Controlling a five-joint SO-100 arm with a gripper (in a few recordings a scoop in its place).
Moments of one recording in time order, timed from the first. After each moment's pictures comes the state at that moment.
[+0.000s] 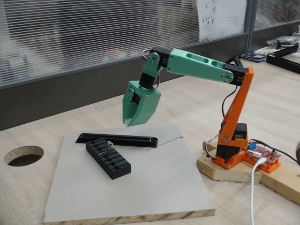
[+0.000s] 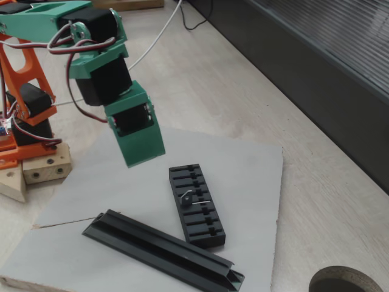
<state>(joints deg) 2.5 98.0 89.5 78.8 132.6</state>
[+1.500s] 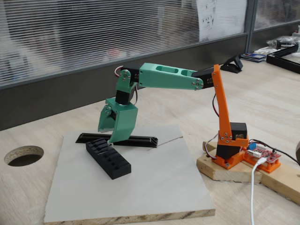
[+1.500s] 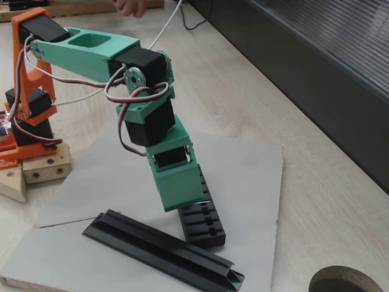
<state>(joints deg) -0.3 72.5 70.2 78.8 140.4</state>
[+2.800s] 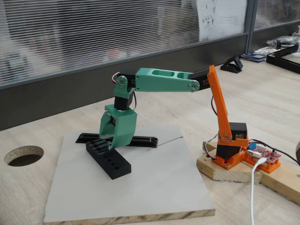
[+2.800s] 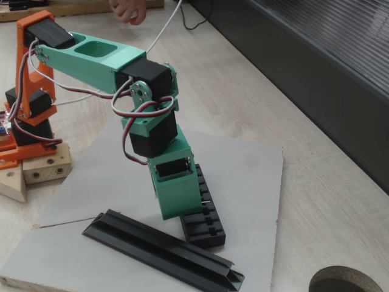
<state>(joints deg) -0.3 68.7 70.2 78.8 140.4</state>
